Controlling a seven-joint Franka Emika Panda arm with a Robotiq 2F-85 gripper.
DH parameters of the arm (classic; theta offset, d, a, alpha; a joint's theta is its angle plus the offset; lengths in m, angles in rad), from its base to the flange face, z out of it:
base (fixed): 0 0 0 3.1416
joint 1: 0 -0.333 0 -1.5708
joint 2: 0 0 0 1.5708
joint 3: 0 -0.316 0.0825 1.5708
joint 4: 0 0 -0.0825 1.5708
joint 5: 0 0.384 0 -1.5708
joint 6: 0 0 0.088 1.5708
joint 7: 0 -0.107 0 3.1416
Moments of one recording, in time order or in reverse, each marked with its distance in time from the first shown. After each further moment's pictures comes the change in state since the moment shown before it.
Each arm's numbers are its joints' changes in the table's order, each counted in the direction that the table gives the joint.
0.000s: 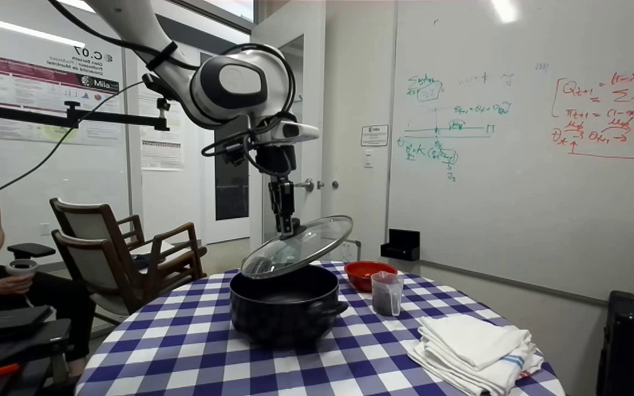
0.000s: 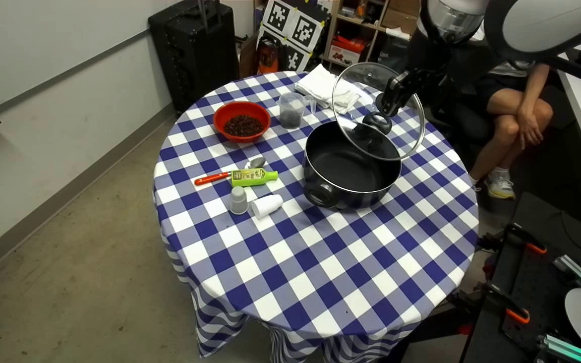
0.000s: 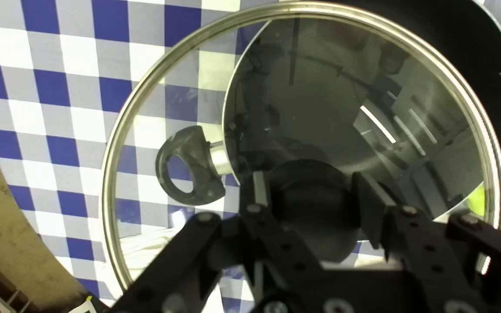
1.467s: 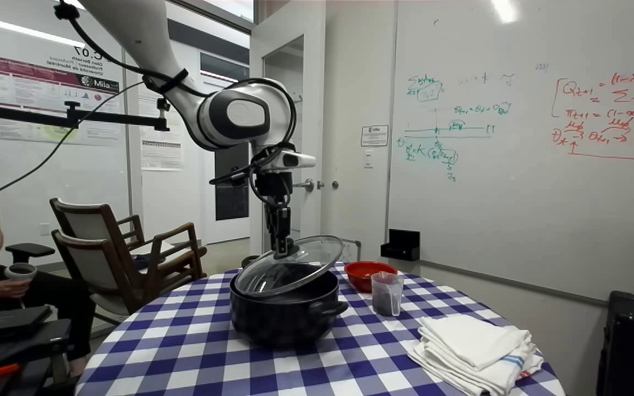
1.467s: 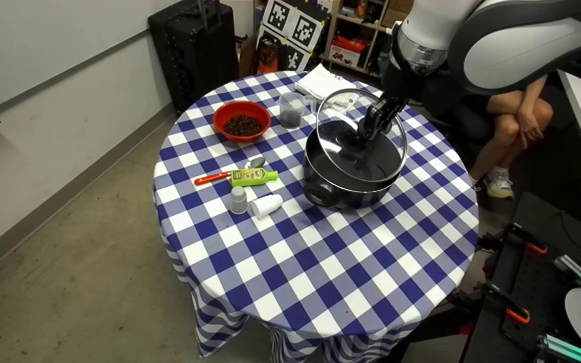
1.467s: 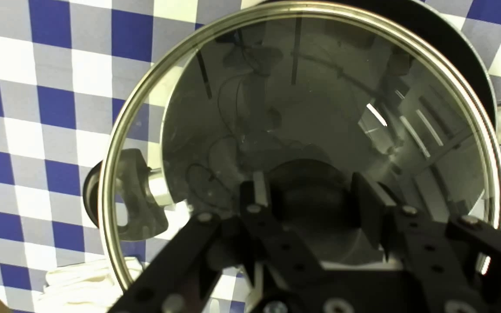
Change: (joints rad) arm -0.031 -0.107 -0.023 -0.026 0.028 -0.039 0.015
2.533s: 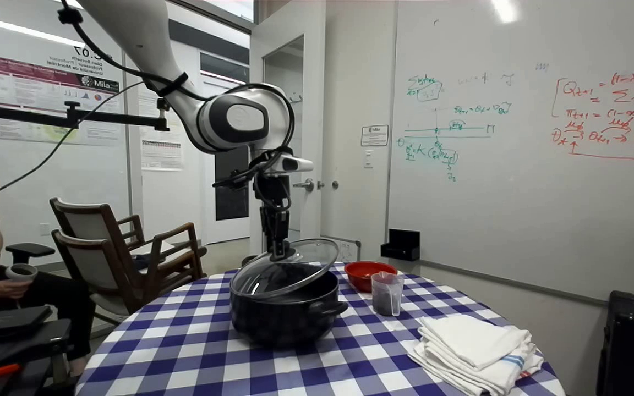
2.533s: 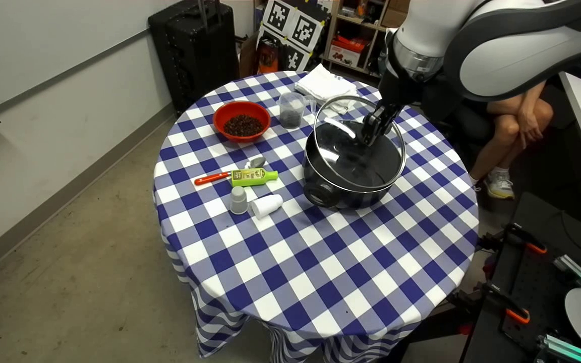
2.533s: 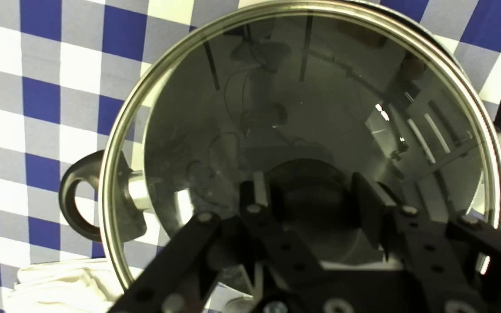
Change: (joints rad) arm -0.004 -0.013 -0.013 0.000 0.002 0.004 0.058
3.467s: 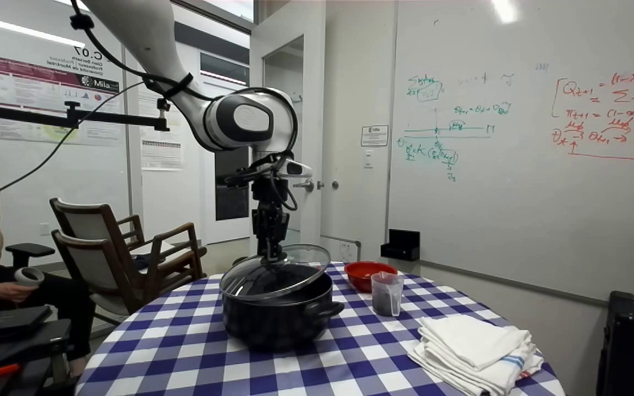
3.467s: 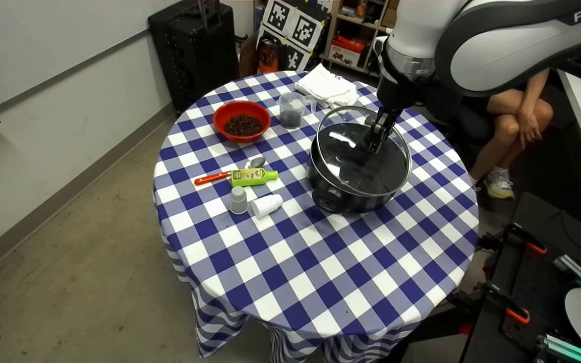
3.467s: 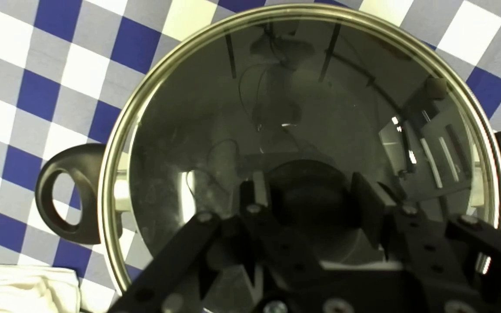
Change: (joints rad) arm 0.000 -0.030 -0.015 -0.055 0.001 0.138 0.156
